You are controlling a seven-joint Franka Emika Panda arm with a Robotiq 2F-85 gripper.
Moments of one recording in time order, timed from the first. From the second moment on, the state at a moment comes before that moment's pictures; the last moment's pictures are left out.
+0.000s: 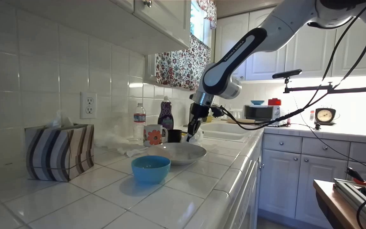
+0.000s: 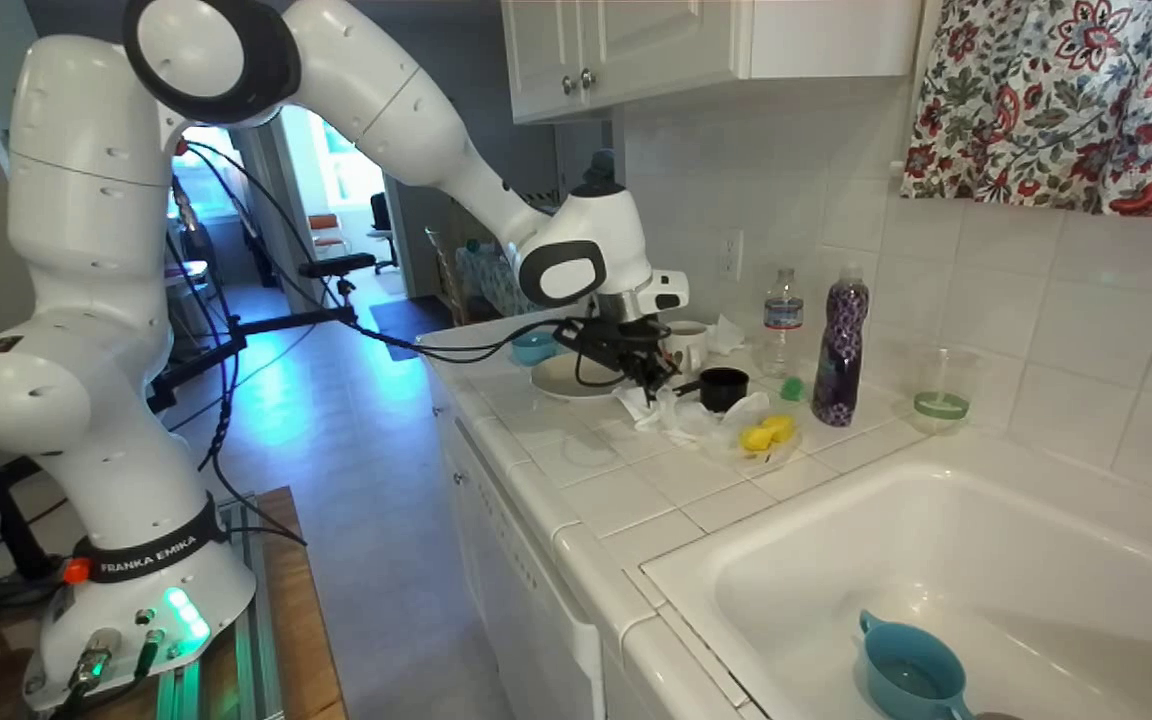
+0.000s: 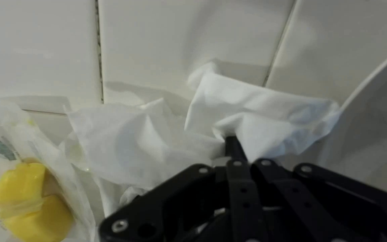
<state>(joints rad) -0.24 0.38 0.06 -2.03 0.19 2.70 -0.40</state>
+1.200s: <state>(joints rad) -0.26 0.20 -0.22 -2.33 -0.02 2.66 -0.13</state>
